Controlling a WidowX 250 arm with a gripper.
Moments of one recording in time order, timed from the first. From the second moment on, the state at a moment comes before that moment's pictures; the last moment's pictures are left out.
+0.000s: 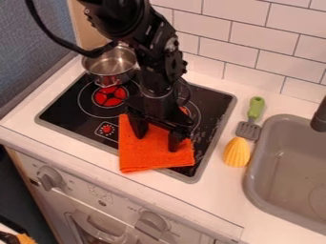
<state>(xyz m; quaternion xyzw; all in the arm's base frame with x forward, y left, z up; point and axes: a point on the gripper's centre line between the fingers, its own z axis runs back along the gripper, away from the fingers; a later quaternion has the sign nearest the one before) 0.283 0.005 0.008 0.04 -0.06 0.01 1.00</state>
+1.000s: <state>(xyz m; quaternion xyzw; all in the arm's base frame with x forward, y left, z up) 0.303 -0.006 0.074 0.04 -0.13 0.01 0.99</state>
